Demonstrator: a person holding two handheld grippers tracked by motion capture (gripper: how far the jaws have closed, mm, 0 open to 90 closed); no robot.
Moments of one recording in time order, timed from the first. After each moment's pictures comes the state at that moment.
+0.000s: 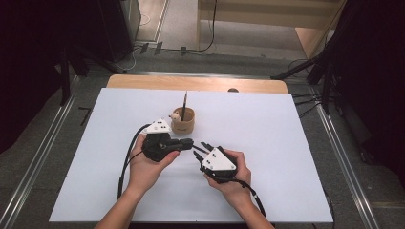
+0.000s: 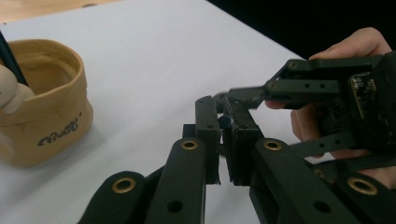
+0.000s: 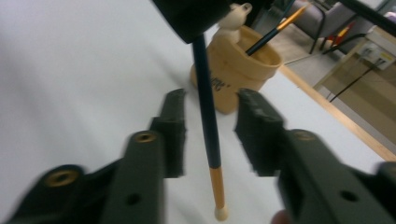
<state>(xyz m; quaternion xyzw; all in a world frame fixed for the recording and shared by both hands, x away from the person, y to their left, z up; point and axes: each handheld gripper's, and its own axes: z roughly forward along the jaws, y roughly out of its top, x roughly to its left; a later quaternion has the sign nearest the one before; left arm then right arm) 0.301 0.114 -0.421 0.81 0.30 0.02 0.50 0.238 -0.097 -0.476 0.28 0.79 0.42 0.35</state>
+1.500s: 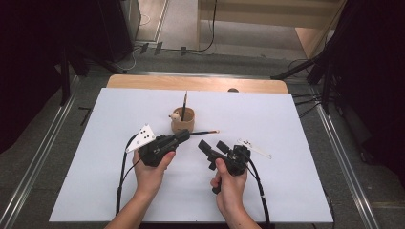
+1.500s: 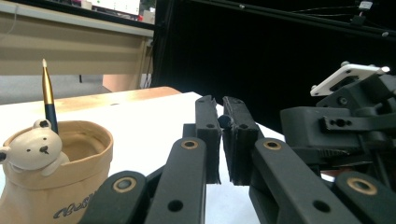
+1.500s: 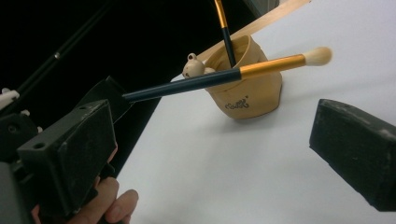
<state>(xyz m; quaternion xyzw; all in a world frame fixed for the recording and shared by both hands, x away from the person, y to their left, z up) 0.292 0.125 -0.454 0.69 0.27 0.10 0.67 0.249 -0.128 -0.478 0.60 0.50 0.62 0.01</state>
